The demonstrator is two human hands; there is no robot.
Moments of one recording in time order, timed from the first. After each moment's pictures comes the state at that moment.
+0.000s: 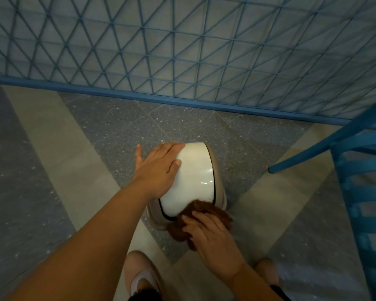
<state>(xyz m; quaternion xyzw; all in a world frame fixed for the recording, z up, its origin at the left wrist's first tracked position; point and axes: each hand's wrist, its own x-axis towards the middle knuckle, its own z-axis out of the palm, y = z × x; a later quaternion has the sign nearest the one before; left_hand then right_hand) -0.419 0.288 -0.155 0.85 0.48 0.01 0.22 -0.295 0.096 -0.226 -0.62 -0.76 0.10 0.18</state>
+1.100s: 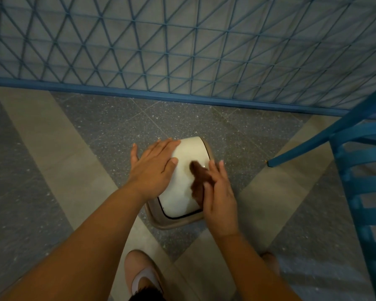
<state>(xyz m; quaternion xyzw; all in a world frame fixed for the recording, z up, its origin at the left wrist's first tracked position) -0.419 0.286 -0.161 0.85 0.48 0.03 0.21 -0.284 0.155 -0.203 -0.76 -0.49 0.18 0.39</state>
